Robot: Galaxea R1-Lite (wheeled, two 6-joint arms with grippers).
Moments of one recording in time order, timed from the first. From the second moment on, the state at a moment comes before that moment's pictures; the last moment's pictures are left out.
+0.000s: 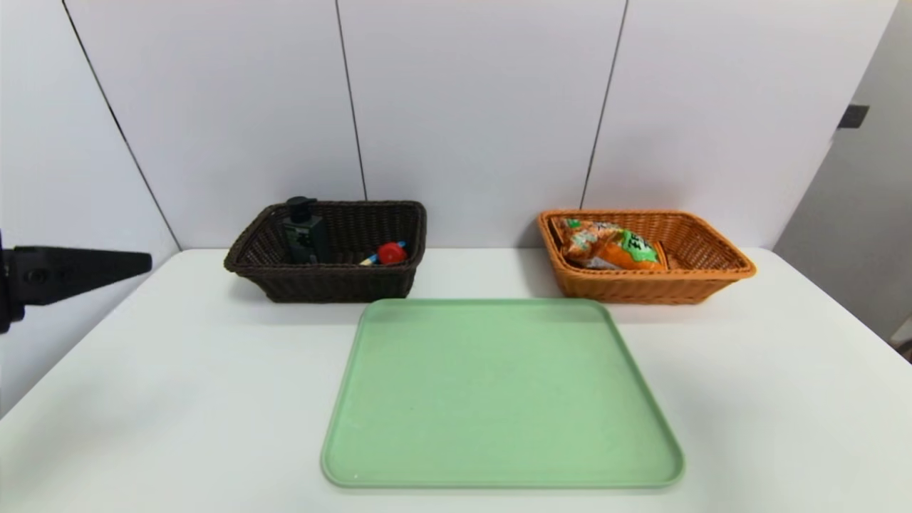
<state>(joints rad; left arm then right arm) -0.41 1.03 -1.18 0.55 0.27 -0.20 -0.23 1.12 -1.39 0.58 -0.16 -0.15</state>
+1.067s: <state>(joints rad) -0.10 0.52 -0.73 0.57 0.26 -0.09 -0.15 0.59 -1.12 0.76 0.04 -0.13</state>
